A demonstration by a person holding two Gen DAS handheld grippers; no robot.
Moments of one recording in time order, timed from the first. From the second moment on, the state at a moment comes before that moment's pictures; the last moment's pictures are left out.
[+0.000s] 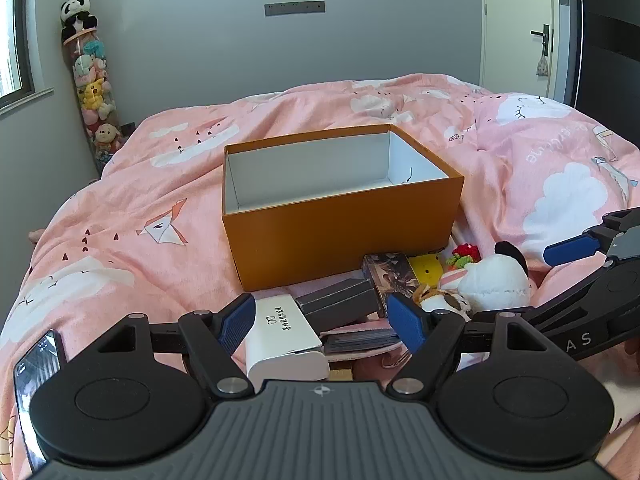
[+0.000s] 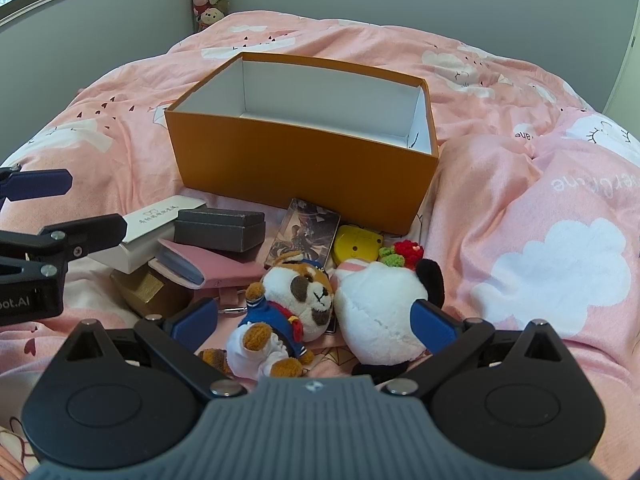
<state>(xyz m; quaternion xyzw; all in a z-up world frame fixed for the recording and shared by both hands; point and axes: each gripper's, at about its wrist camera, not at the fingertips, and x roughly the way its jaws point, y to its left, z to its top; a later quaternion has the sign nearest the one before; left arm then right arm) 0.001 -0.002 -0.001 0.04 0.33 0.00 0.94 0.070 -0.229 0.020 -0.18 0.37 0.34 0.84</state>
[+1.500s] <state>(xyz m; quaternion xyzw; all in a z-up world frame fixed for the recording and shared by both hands) 0.023 0.025 -0.015 0.01 0.39 -0.02 0.92 0.093 -0.214 0.022 -0.17 0.39 0.39 0.81</state>
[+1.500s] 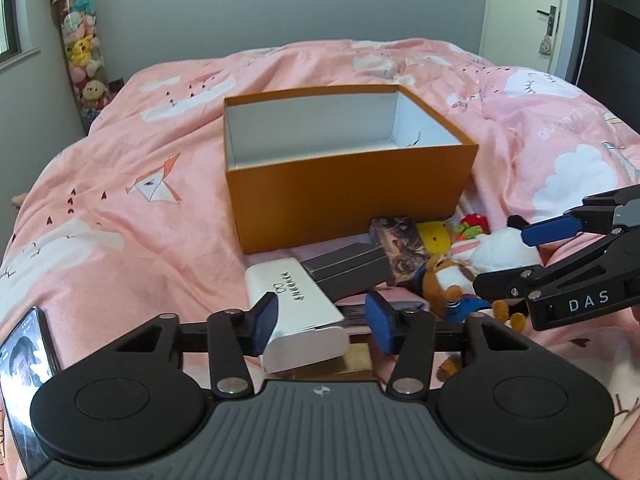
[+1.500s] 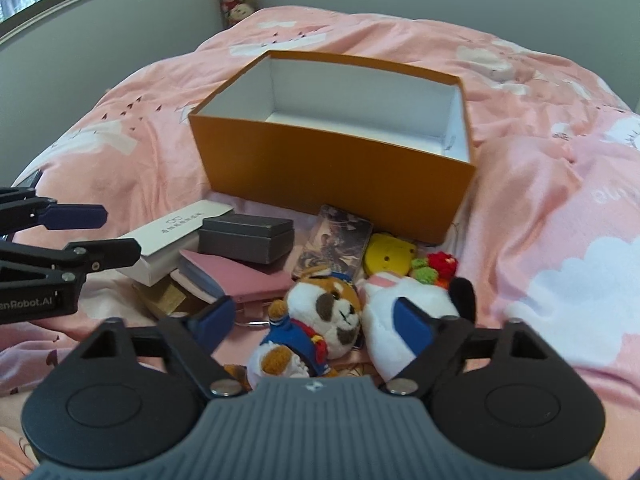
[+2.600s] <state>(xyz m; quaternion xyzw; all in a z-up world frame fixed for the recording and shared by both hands) 0.166 0.064 -0.079 -0.02 0.65 -0.05 0.76 0.173 -0.119 -0.021 -0.20 0.47 0.47 0.72</state>
